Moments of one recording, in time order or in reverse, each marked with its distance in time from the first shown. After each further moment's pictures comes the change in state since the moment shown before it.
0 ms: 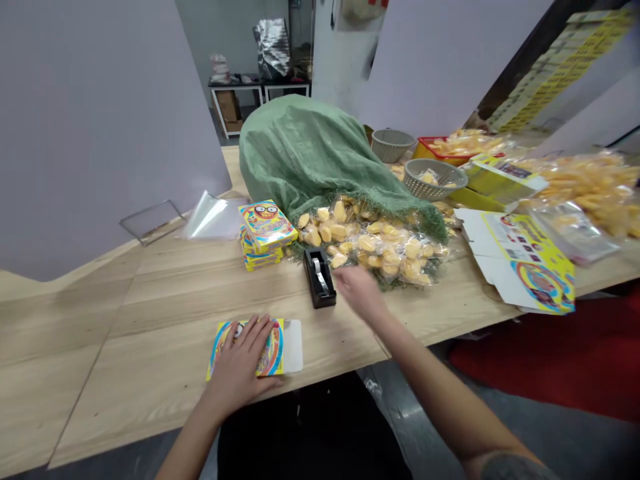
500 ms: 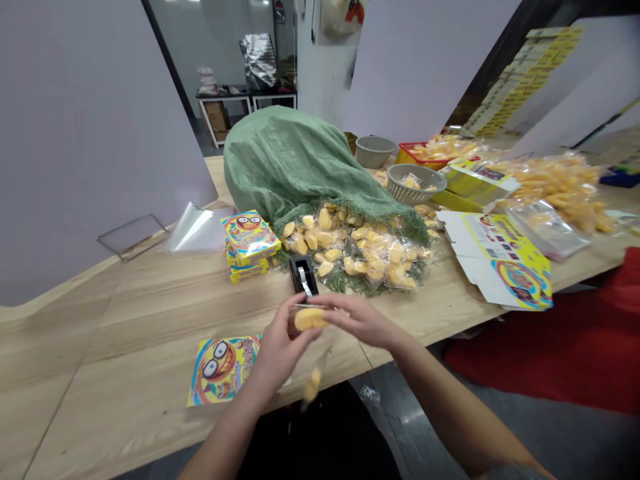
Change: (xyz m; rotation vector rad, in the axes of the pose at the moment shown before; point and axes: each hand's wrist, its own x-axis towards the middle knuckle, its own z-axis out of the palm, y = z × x) left_hand 0.098 0.100 -0.059 -1.169 0.191 -0.263; right_hand -0.030 -0.022 -0.057 0.193 -0.227 -0.343
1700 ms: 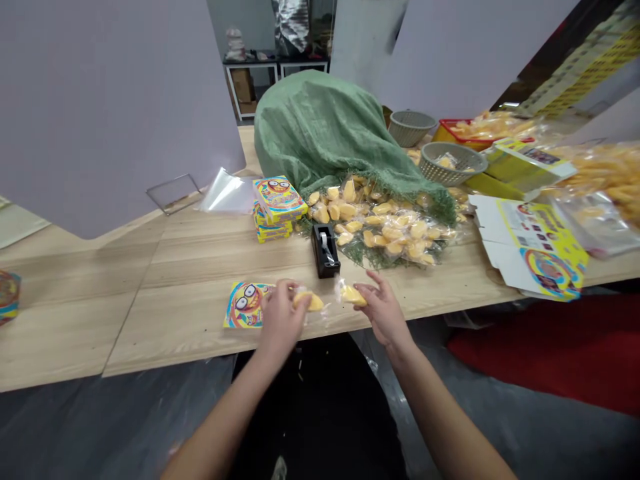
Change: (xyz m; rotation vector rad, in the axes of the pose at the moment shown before) left_hand -0.053 -0.030 -0.014 0.393 0.362 -0.042; right_hand -0.068 0.018 0.079 0.767 0.672 0.606
